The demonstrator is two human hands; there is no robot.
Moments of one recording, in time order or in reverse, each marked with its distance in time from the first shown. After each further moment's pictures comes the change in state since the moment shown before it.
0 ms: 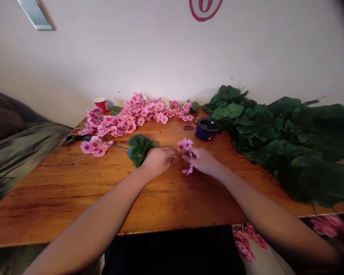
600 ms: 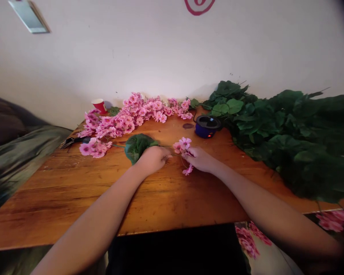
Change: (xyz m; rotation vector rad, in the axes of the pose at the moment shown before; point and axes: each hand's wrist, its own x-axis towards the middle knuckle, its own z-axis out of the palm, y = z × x) left_hand -0.001 -0.015 -0.011 -0.071 -0.129 0.026; right_hand 0.007 0.012 0.001 -0.150 0.003 -0.083
